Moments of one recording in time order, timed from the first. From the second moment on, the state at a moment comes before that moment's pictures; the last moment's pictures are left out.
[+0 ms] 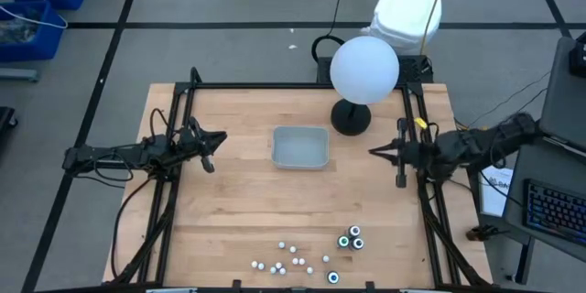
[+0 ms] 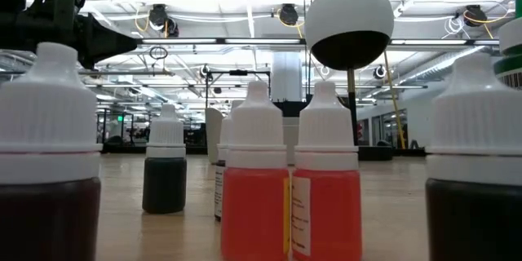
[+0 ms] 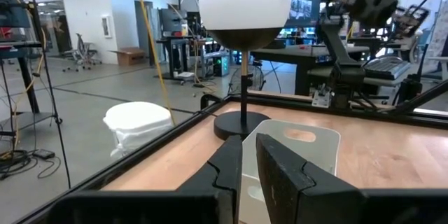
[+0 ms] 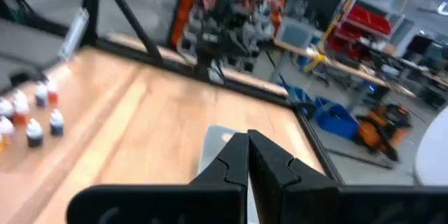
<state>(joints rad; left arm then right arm) 0.00 0.11 0.01 0.18 -0.39 0.02 0.38 0.56 0.59 -0.23 0.46 -0.28</state>
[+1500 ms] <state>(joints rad) 0.00 0.11 0.01 0.22 -0.37 0.00 1.34 1.54 0.86 -0.35 1.20 0.76</state>
